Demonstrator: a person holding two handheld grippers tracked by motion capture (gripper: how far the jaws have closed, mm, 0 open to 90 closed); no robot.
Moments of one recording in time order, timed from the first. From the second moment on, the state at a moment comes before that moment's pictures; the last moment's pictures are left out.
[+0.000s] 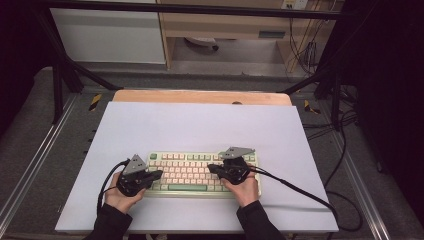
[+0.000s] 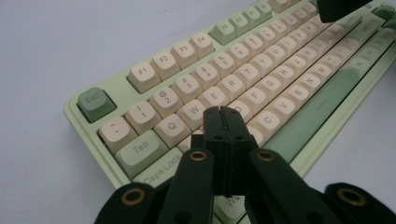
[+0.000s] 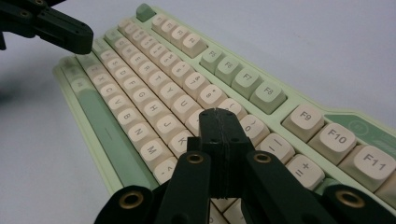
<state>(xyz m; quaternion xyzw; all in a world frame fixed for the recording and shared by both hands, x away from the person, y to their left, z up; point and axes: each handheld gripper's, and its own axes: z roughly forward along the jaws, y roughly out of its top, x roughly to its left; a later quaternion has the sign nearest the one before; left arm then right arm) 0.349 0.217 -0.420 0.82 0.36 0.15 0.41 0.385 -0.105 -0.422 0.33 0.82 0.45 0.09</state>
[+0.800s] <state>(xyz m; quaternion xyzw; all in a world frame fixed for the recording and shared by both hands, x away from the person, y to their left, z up) 0.349 0.219 -0.421 0.82 0.36 0.15 0.42 0.394 -0.089 -0.434 0.34 0.84 0.42 0.09</state>
